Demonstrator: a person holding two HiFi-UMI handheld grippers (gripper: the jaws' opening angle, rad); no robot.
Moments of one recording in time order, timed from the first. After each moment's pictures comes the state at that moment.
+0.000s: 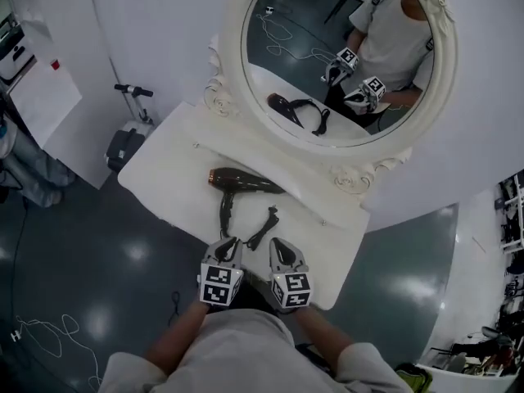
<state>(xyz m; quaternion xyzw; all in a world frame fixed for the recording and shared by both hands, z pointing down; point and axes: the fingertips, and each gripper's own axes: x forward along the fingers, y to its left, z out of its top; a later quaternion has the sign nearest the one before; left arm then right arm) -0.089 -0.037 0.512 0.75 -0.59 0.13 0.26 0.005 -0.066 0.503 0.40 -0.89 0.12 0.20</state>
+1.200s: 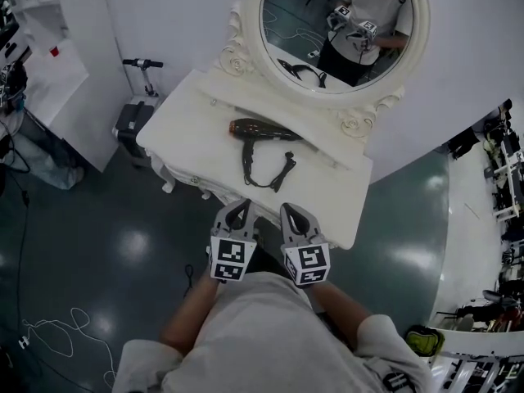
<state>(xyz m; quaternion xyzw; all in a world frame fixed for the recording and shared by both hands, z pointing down) -0.132 0.074 0.435 0.80 -0.58 0.07 0.13 -0.049 0.068 0.419 0.42 -0.89 0.02 0.18</state>
